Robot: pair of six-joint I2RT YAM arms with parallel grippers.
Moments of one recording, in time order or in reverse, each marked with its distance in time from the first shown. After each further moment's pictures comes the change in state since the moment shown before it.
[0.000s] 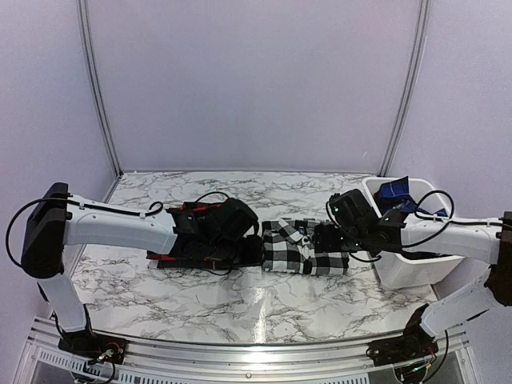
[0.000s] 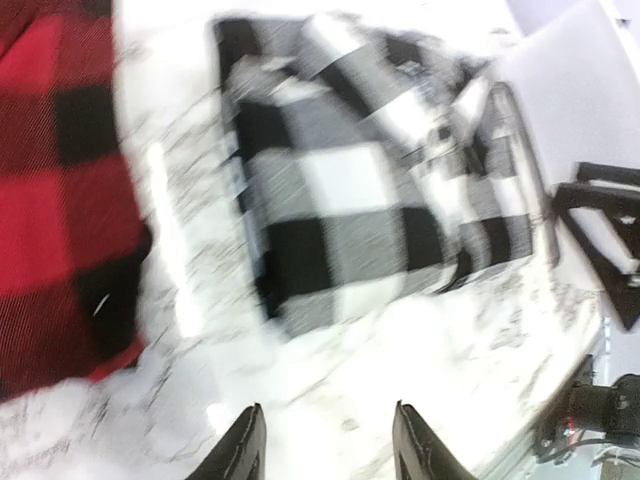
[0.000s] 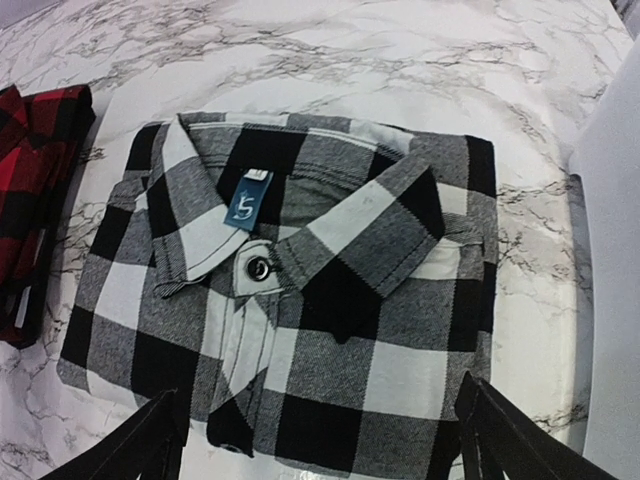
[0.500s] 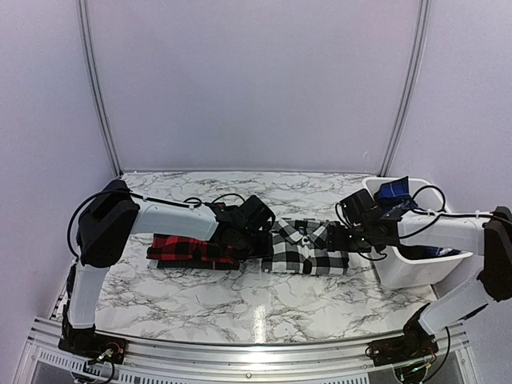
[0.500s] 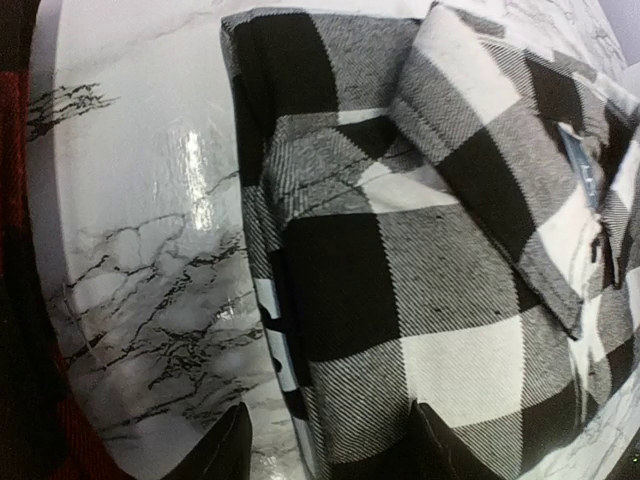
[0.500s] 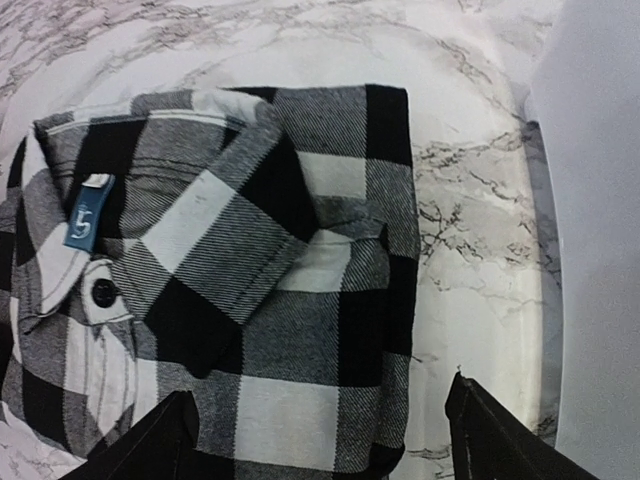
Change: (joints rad) left arm 0.119 0.383 0.349 -0.073 0.061 0.108; right arm -0.191 0.061 -0.031 0.018 -0.091 -0.049
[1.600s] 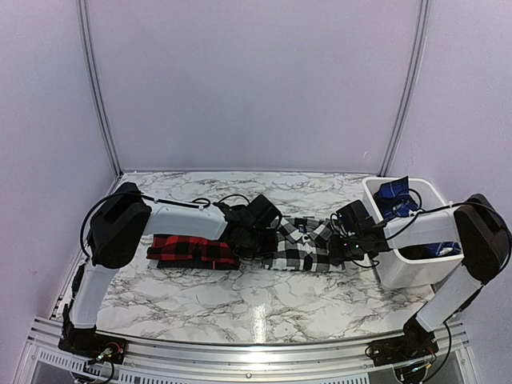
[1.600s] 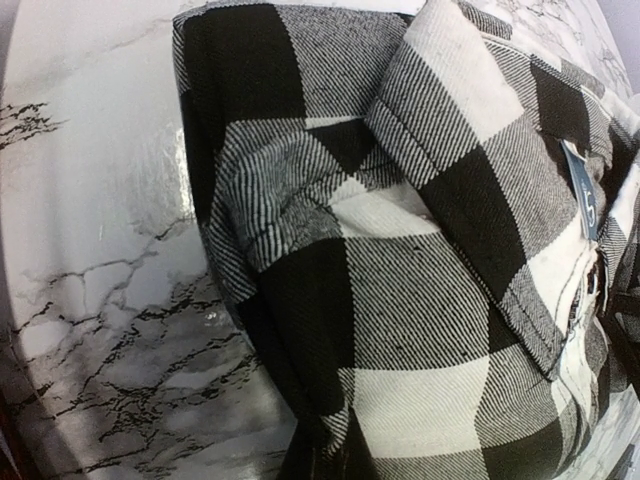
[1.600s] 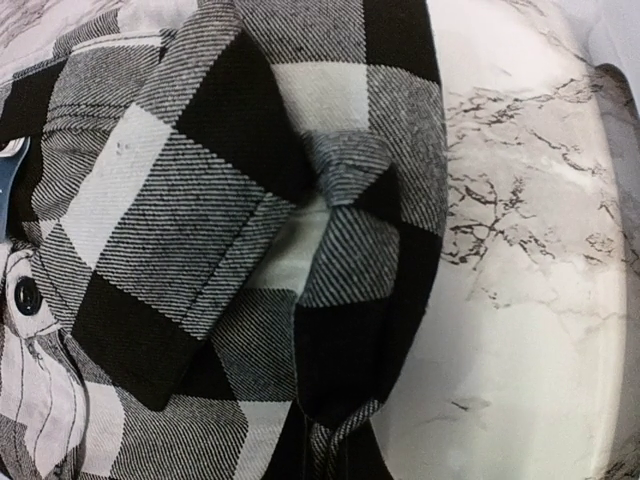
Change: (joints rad) left arm 0.001 0.098 0.114 -0.009 0.005 -0.065; right arm -0.059 0.174 -0.074 0.201 -0.093 0.020
